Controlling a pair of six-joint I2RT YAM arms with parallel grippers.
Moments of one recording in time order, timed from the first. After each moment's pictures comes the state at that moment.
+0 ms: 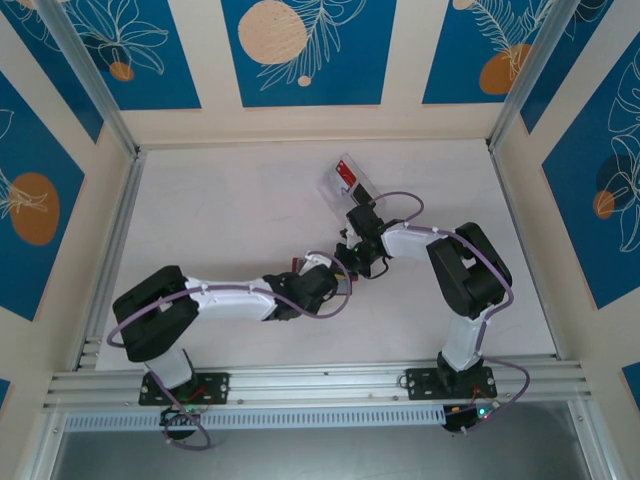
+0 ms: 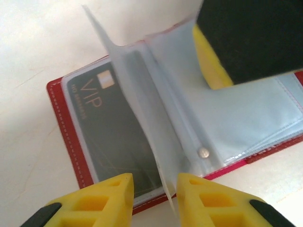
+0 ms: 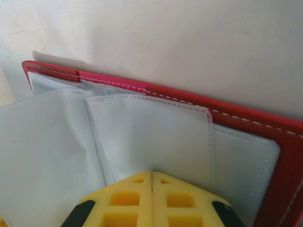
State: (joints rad) left arm -1.06 1.66 0.86 -0.26 -0.44 -0.47; right arm 0.52 1.84 1.02 -0.41 -0.53 0.67
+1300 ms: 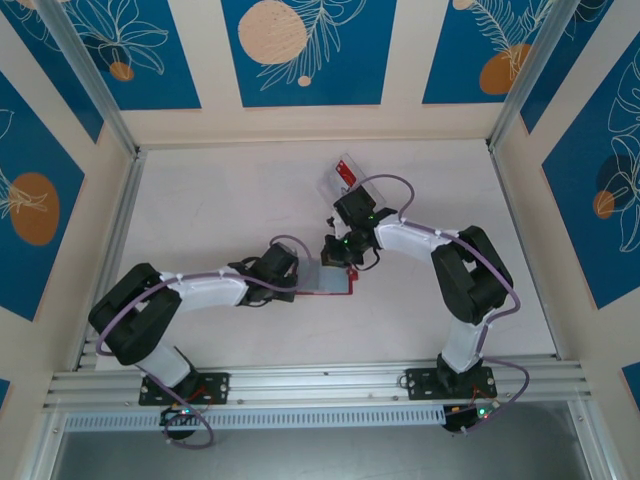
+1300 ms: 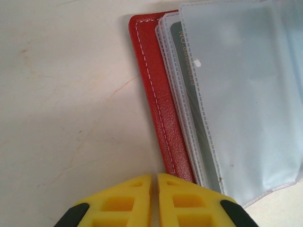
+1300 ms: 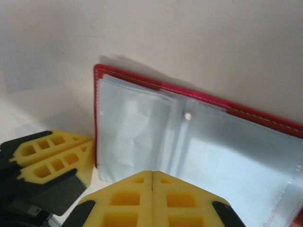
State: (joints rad) left arm -0.78 1.57 0.72 -0.20 -0.07 -0.52; right arm 0.60 1.81 1.18 -0.54 -0.43 0.56
